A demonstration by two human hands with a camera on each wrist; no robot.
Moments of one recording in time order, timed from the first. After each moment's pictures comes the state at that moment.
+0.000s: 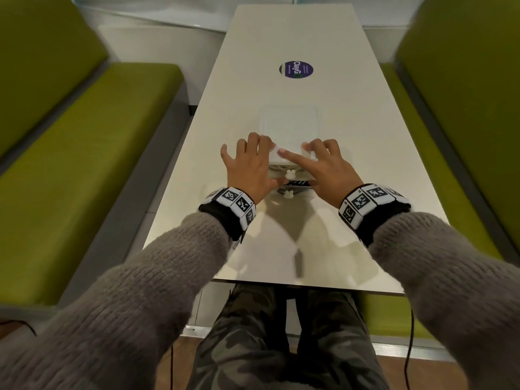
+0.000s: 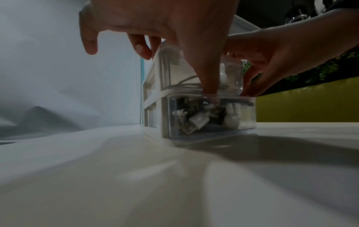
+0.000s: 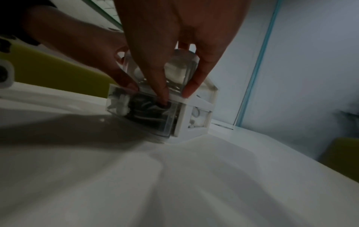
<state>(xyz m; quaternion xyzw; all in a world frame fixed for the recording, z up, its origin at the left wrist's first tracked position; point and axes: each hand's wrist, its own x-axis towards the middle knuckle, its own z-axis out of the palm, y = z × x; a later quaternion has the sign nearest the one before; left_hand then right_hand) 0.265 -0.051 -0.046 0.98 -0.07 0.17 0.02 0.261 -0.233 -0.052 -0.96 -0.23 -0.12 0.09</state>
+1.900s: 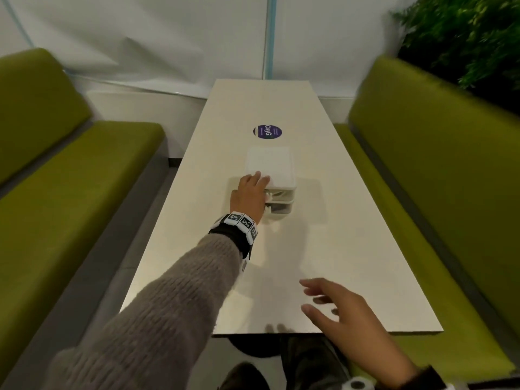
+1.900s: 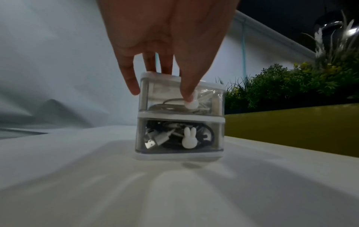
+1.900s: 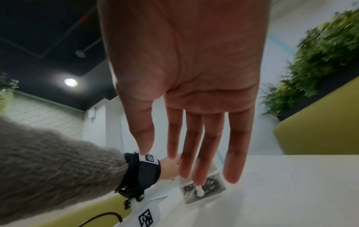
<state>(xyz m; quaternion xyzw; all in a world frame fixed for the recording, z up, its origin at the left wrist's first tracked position) 0.323 -0.084 -0.031 0.97 -0.13 0.09 0.17 0.071 -0.245 -0.007 -0.91 -0.02 0.08 0.40</state>
